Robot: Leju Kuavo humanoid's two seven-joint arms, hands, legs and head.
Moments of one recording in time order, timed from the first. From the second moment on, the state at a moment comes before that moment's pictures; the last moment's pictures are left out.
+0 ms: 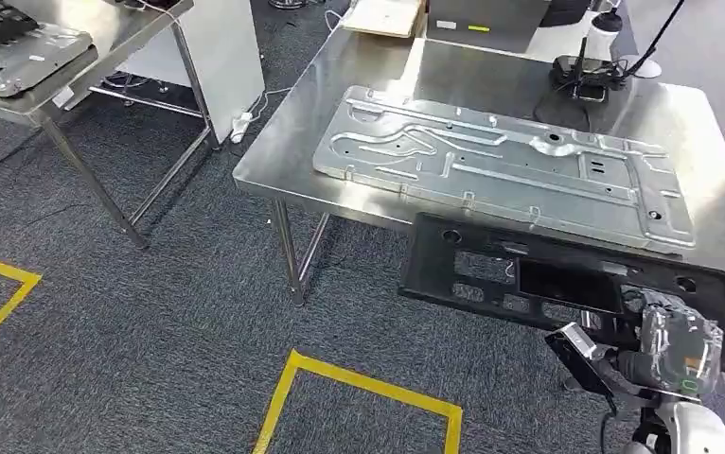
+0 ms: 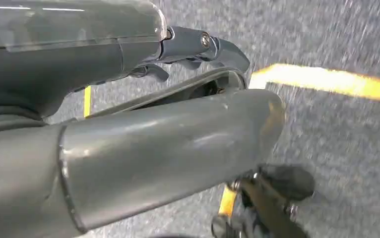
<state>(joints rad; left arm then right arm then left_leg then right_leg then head) -0.09 -0.01 -1.54 -0.10 1.47 0.20 -0.27 0.15 -0.20 -0.20 -1.78 1.24 -0.47 0.13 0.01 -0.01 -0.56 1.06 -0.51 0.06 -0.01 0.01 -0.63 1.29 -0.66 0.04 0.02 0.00</state>
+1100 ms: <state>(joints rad) -0.10 0.00 -1.55 -0.10 1.45 0.19 -0.26 0.05 -0.26 -0.26 -1.64 1.31 -0.54 0.10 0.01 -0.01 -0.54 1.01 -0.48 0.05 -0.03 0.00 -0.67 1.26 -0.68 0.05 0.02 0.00</state>
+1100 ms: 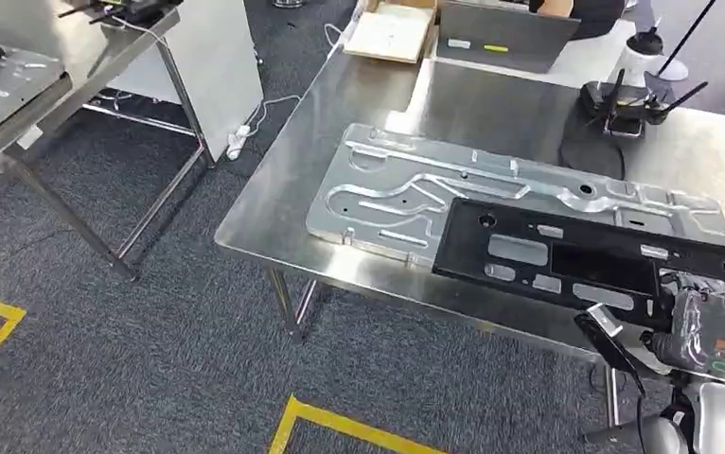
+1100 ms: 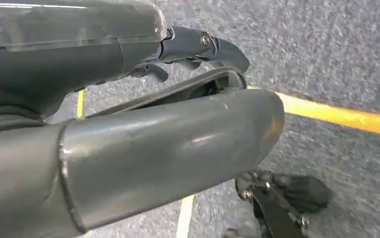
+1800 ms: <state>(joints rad) -0.09 0.01 -1.56 -0.10 1.42 0.20 -0.25 0.00 -0.28 -0.29 -1.49 1.25 -0.51 0.10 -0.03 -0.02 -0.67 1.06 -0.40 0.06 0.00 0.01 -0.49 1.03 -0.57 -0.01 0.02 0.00</state>
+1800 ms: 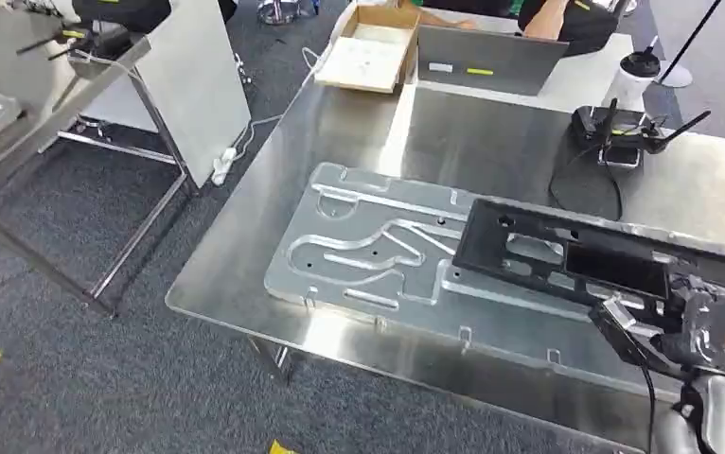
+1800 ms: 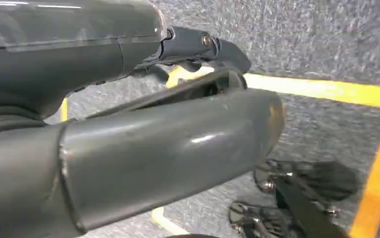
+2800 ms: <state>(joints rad) -0.11 0.01 -1.56 -0.10 1.45 0.16 -0.24 0.02 -0.28 -0.33 -1.44 1.18 -0.47 0.08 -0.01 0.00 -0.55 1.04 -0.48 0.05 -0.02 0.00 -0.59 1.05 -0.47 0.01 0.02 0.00</state>
